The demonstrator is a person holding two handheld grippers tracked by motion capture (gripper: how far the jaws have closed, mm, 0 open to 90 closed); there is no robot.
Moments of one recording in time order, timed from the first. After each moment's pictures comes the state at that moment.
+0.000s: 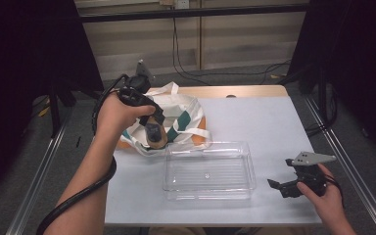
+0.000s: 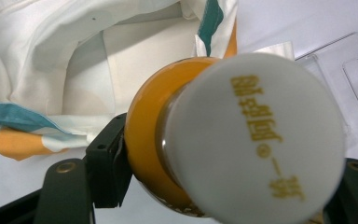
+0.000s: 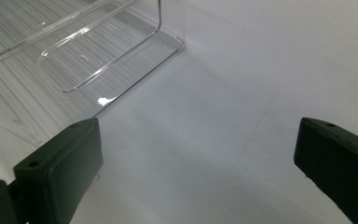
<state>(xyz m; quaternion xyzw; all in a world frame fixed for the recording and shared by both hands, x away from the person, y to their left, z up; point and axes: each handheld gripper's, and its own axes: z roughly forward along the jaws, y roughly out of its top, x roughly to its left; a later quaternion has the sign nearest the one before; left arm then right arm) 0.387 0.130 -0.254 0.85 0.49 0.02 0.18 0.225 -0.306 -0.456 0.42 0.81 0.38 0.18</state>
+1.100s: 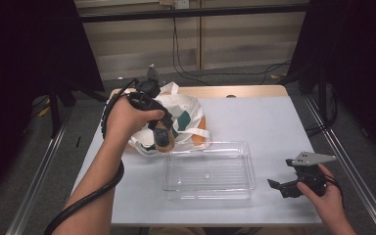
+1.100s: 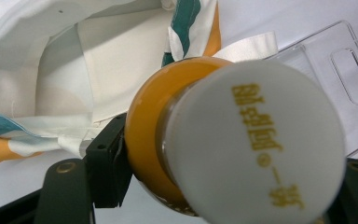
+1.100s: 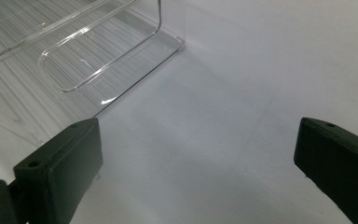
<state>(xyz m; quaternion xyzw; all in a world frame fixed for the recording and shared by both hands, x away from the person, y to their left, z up) 0.382 0.110 -0.262 0.86 0.47 0.01 0.17 0.224 -0.306 -0.456 0.42 0.80 0.38 0.18</state>
